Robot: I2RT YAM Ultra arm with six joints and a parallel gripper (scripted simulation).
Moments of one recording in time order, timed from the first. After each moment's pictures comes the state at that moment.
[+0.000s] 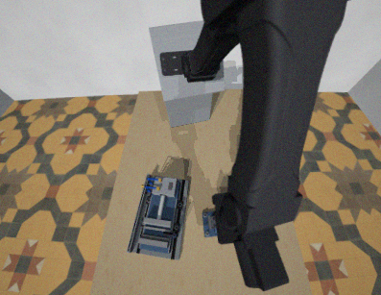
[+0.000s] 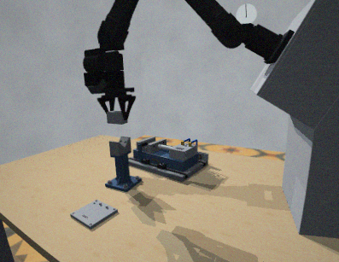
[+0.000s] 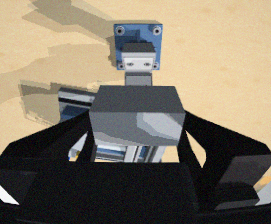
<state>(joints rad) 0.00 1.23 1.26 -0.57 -0.05 -1.46</state>
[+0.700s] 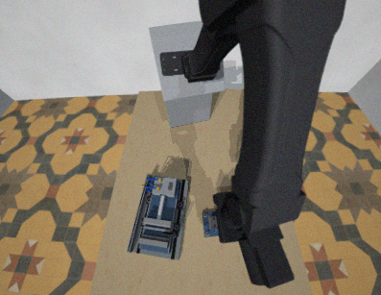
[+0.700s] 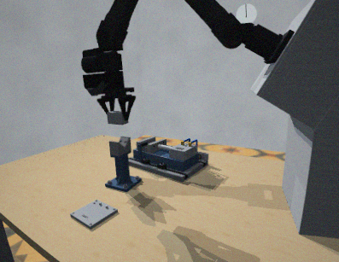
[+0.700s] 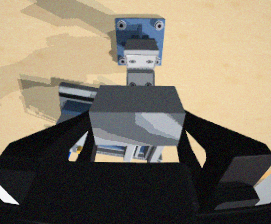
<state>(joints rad) 0.03 1.23 1.26 -0.58 0.02 -1.45</state>
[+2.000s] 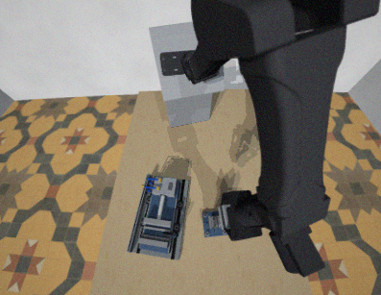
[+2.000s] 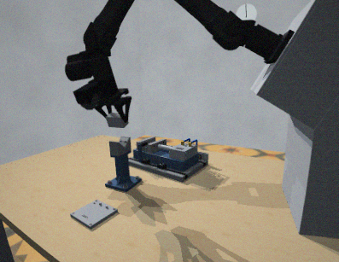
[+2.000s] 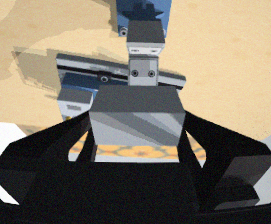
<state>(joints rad) 0.26 1.33 1.34 -0.66 0.49 -1.32</state>
